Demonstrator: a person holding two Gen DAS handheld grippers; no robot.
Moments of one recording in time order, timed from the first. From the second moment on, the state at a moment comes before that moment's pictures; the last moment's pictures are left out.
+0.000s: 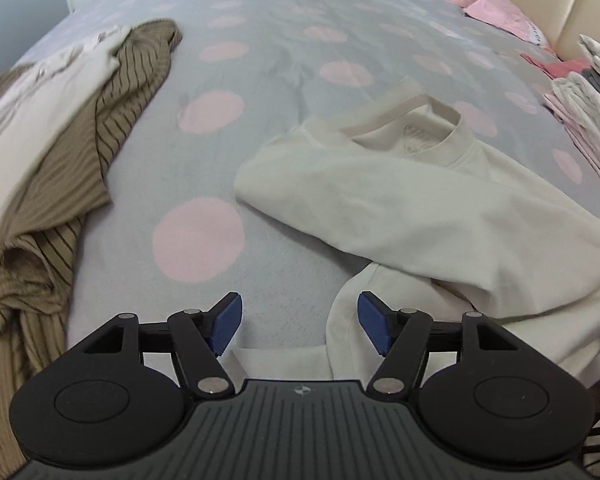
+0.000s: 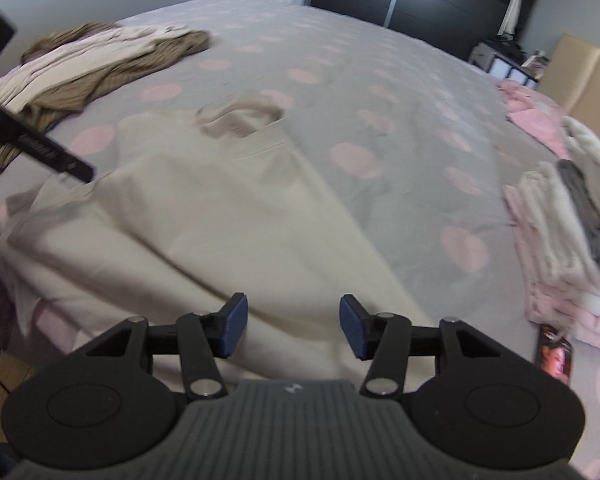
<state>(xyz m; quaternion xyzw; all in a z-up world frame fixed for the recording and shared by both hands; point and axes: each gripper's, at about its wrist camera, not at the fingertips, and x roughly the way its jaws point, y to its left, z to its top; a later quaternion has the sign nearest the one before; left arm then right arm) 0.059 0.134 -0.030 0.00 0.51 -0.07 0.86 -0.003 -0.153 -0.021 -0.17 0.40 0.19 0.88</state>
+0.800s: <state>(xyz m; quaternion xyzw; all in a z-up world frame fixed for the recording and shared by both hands) 0.038 0.044 0.011 0.08 0.41 -0.18 0.89 0.012 -0.161 -0.027 -0.12 0.42 0.17 0.88</state>
